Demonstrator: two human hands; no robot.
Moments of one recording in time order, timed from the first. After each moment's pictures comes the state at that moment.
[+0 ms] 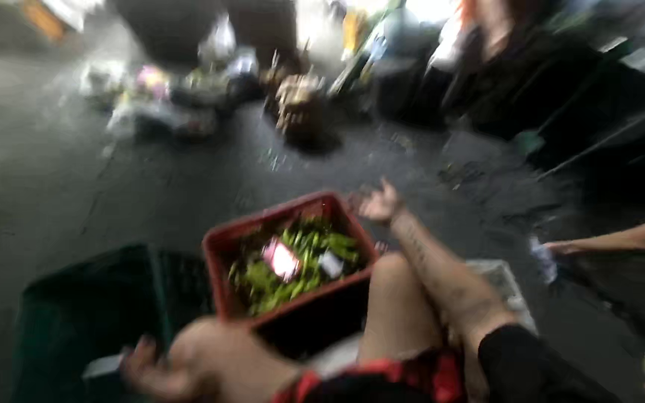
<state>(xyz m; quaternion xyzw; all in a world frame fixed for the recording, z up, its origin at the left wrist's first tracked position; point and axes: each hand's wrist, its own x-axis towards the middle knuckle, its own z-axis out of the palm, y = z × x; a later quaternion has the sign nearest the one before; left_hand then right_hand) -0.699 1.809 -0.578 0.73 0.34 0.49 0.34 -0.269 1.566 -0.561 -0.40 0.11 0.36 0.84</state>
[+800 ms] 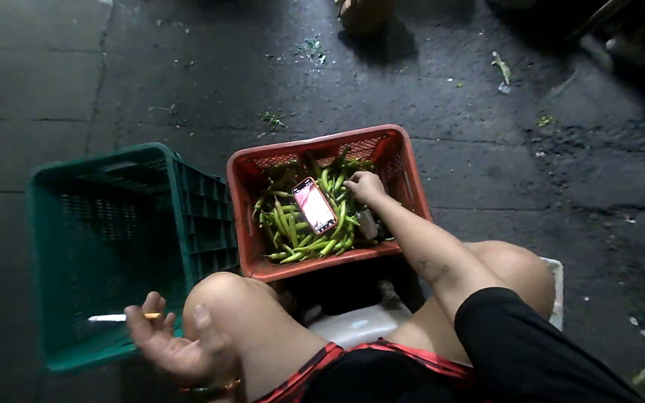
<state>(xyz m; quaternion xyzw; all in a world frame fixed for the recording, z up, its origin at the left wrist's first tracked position) -0.705 1.835 -0.590 0.77 0.43 0.40 0.24 -0.308 1.720 -0.732 -0.90 -0.16 0.33 0.25</state>
